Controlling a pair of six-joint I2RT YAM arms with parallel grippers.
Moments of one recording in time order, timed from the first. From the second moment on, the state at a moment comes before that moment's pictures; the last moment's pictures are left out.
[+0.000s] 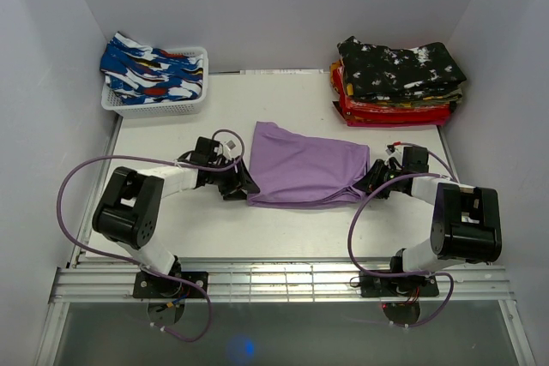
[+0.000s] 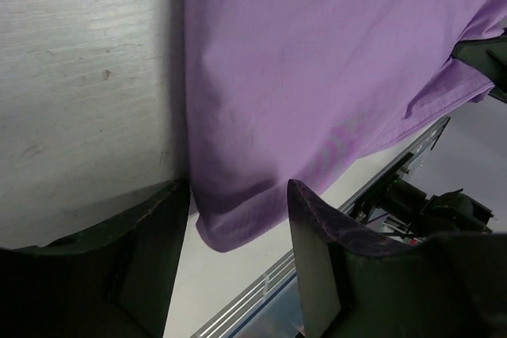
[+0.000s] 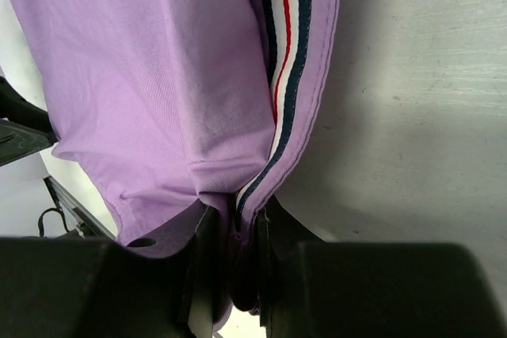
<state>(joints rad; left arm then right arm) -0.32 1.62 0.75 -0.13 0.59 -0.65 -0.10 1.48 0.56 -0.11 -0.69 0.39</state>
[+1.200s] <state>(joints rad) -0.72 1.37 1.20 -0.21 0.13 -0.14 0.16 1.12 1.12 -0.51 -0.17 -0.10</state>
